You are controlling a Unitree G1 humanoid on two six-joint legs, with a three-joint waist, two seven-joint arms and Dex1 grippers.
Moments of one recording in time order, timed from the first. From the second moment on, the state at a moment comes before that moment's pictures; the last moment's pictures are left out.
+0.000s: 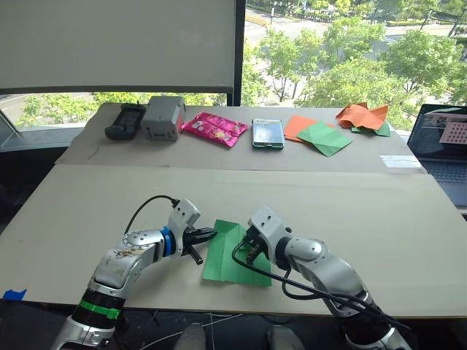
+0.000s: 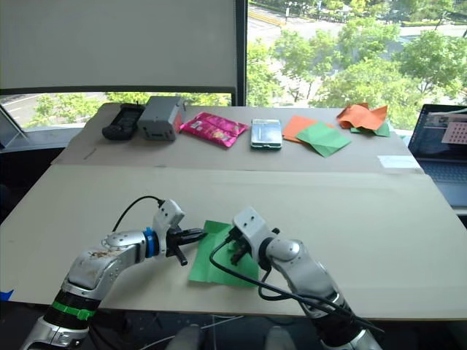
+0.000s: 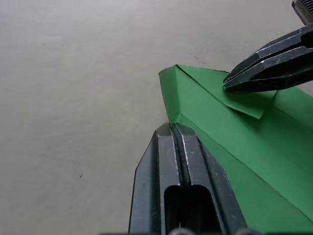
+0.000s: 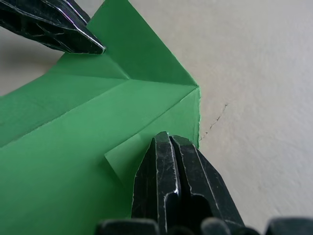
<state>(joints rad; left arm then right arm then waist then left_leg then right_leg) -0.28 0.54 -0.18 -0.14 -0.36 0.65 -0.77 -0.31 -0.31 0.40 -0.42 0.06 1.02 0.42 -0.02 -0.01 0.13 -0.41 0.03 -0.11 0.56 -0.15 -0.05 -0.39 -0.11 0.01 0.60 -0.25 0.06</state>
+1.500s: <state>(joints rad) -0.31 0.56 -0.30 -0.09 -0.21 0.48 -0.96 -0.36 -0.21 0.34 -0.25 0.10 0.92 0.40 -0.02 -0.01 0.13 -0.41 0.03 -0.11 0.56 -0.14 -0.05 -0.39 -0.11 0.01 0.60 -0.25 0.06</state>
